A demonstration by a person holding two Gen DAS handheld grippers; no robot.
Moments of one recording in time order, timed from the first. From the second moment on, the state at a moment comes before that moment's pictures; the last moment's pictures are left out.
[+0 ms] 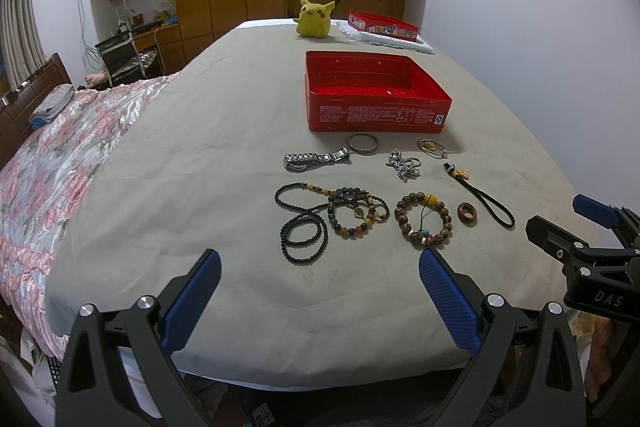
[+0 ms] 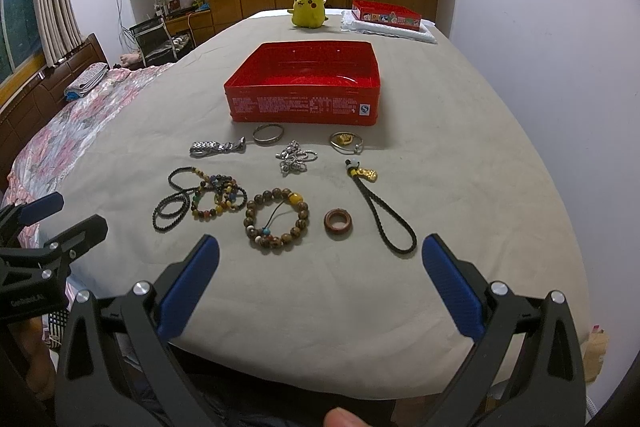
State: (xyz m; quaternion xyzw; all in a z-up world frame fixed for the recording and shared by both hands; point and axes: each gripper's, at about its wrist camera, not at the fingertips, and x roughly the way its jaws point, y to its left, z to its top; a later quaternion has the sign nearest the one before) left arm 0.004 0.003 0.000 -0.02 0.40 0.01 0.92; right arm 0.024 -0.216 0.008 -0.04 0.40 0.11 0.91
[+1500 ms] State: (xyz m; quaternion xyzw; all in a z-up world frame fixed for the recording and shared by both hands) left arm 0.061 0.027 -0.075 -0.04 0.46 -0.03 0.89; right arm 0.076 -0.228 -0.044 -0.01 0.44 0.21 0.88
